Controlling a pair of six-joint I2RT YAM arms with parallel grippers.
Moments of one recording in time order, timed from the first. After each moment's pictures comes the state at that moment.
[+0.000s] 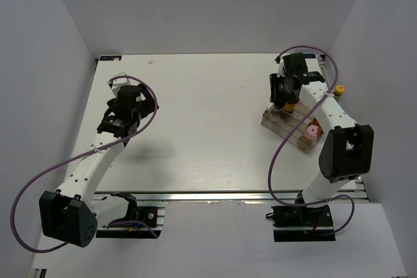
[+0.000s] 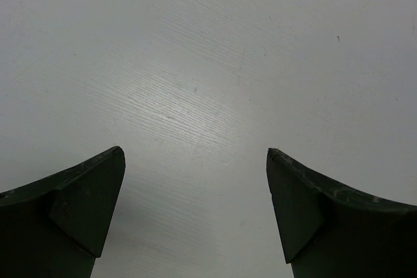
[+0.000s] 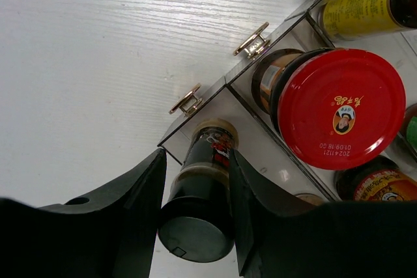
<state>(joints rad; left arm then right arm) -0.27 1.13 0.94 -0.39 -0.40 -0.57 0.20 1.66 1.43 -0.71 -0.02 0.04</state>
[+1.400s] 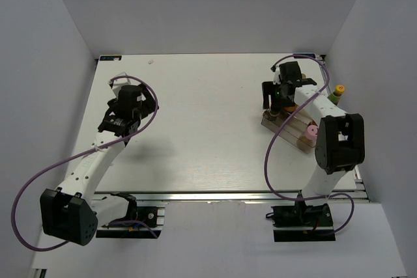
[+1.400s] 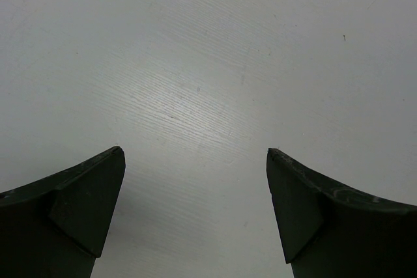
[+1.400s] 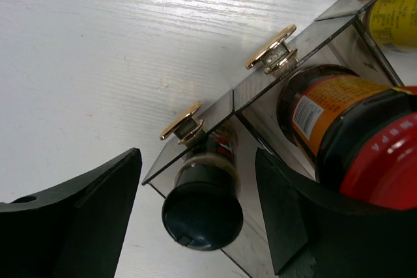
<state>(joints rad) -0.27 1.14 0.94 -0.39 -0.41 -0.57 0.18 1.77 1.33 -0.56 -0.08 0.02</state>
